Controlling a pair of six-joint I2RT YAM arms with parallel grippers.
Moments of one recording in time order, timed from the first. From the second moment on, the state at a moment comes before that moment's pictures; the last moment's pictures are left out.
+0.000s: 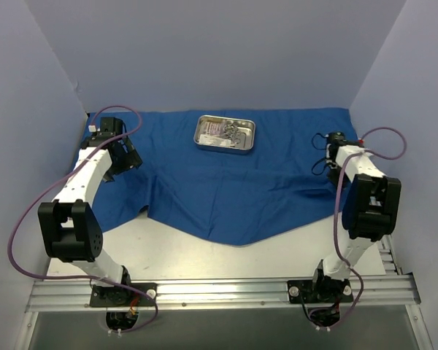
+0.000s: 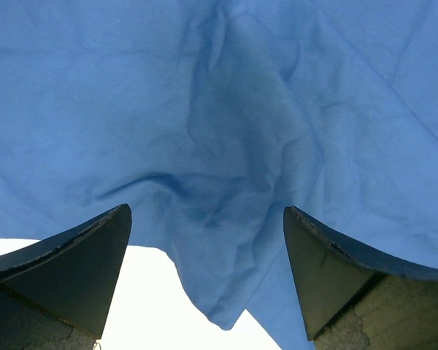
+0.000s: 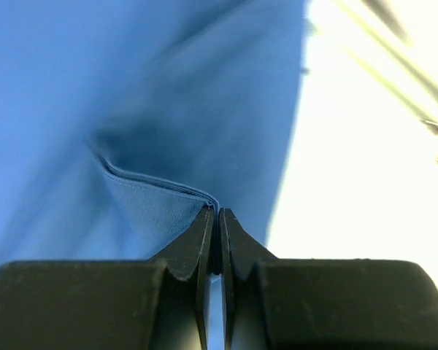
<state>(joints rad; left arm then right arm) -0.03 1.64 1.40 -0.85 -0.24 -0.54 -0.10 1.81 1.27 -0.82 0.59 0.77</state>
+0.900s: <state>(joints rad) -0.01 1.45 1.23 -0.88 -0.31 -0.57 -0.69 1.40 1.03 -0.97 0.55 0.75</state>
